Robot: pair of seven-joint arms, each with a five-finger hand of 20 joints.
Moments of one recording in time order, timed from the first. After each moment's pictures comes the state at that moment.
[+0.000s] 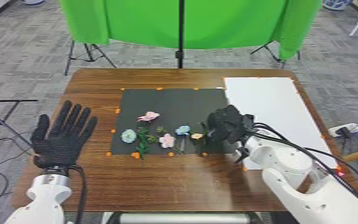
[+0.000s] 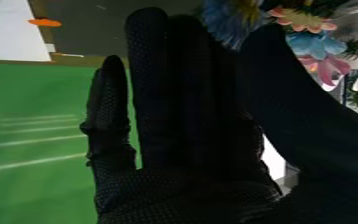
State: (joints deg) left arm 121.8 -62.2 -91.9 -119.8 -3.4 5.1 21.1; right arm -87.5 -52.3 63.2 -108.6 -144.7 -11.9 1.5
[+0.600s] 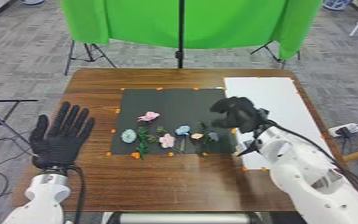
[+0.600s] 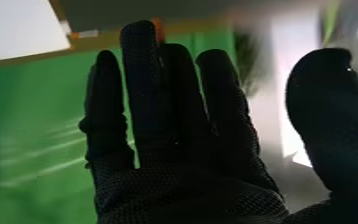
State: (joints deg) left arm 121.8 -62.2 -92.5 -119.9 -3.0 6.9 21.3; right arm -92.0 -53.4 71.5 -112.5 -126.7 -5.3 6.1
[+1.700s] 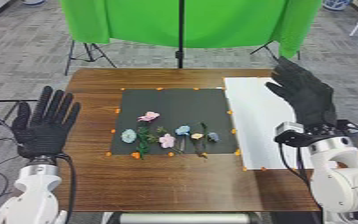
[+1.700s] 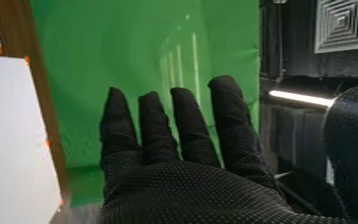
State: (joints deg) left arm 118.4 -61.3 -94.1 -118.0 0.9 3.5 24.8; right arm -108.4 -69.6 99.3 -120.3 -63.2 -2.2 0.6
